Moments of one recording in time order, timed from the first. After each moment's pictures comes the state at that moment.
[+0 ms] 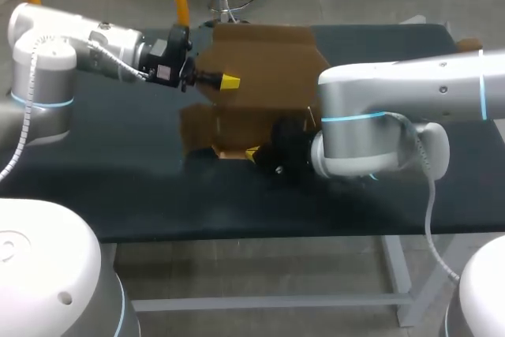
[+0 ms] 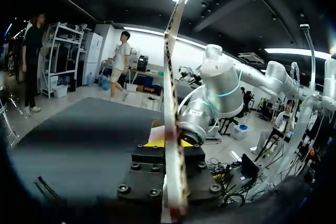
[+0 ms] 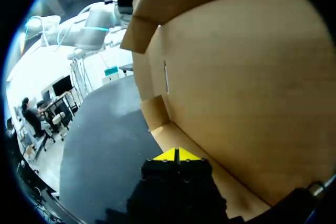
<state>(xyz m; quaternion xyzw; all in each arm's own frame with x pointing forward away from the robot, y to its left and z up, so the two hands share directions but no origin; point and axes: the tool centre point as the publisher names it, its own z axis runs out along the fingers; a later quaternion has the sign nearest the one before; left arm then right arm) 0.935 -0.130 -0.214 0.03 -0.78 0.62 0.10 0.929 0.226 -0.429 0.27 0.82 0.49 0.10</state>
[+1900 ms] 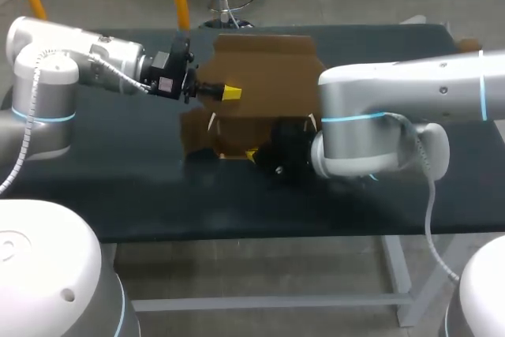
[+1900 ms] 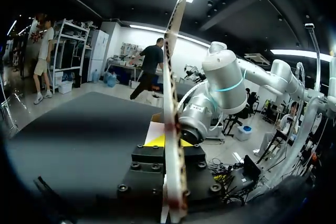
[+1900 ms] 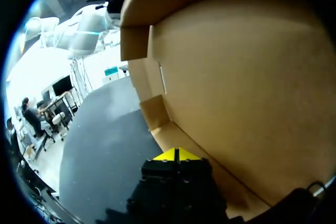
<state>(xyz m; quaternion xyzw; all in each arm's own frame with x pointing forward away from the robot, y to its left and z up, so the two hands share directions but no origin) 0.923 -0.132 -0.230 0.05 -0.79 0.61 0.09 0.929 0.226 -0.430 0.27 0.82 0.49 0.10</state>
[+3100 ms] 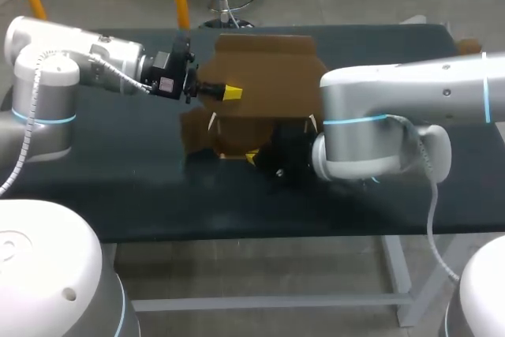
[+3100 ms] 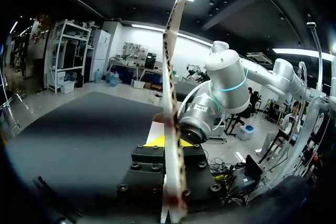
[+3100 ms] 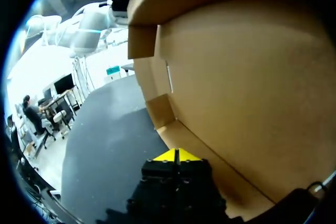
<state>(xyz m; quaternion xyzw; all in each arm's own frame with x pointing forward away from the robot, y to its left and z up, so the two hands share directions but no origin) 0.923 -0.133 -0.229 0.06 -0.79 0.61 0.08 0.920 0.227 -0.427 0.26 0.82 0.49 0.10</state>
